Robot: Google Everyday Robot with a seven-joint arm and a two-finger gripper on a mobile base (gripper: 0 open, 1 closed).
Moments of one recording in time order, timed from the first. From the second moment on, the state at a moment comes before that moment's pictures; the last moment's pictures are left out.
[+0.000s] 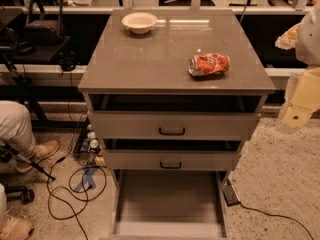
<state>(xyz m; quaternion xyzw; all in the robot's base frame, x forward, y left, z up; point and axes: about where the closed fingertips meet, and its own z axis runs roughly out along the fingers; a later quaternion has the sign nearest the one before) 0.438 -0.217 0.976 -0.60 0.78 -0.03 0.16</state>
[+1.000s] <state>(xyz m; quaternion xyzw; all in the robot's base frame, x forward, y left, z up) 0.535 -0.195 0.957 -0.65 0.73 -0.06 0.20</state>
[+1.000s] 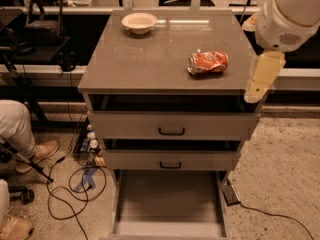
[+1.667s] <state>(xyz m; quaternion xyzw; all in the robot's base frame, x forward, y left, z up) 0.671 -0.136 0.899 -0.69 0.70 -0.06 0.17</state>
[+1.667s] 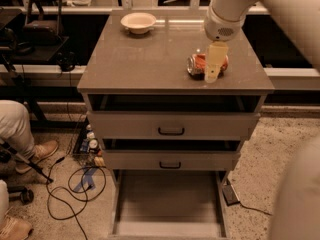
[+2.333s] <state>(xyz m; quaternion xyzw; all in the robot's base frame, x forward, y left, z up) 0.732 -0.133 0.855 -0.68 0.72 -0.05 0.13</state>
